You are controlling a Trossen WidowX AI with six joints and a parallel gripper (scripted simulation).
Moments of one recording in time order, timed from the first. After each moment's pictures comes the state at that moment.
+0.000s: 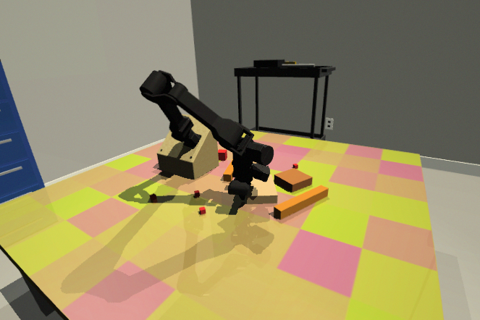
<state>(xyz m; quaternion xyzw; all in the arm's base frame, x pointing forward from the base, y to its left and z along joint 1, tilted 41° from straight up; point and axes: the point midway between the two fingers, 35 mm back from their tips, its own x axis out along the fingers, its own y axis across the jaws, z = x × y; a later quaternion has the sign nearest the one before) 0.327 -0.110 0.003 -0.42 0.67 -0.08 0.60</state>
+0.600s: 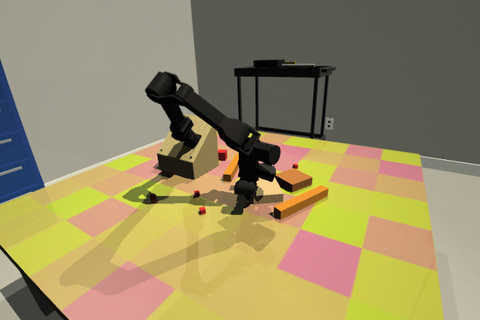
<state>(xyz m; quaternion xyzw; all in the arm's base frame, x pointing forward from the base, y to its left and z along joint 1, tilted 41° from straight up) 0.343 -0.102 -0.002 -0.42 0.67 -0.08 0.60</state>
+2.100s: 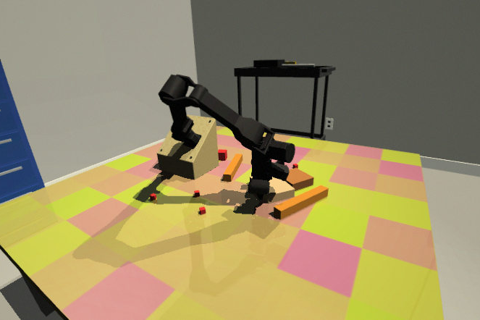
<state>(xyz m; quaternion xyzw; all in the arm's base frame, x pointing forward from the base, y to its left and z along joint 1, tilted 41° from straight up) 0.376 -0.080 -0.016 -0.42 0.67 -0.08 0.61</state>
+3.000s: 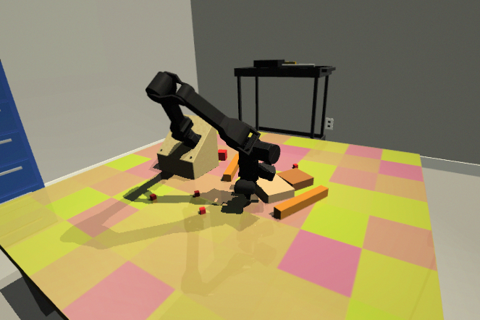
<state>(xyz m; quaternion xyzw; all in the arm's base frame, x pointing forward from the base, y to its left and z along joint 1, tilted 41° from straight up) 0.340 -0.099 -0.006 -0.42 0.67 -0.08 0.61</state>
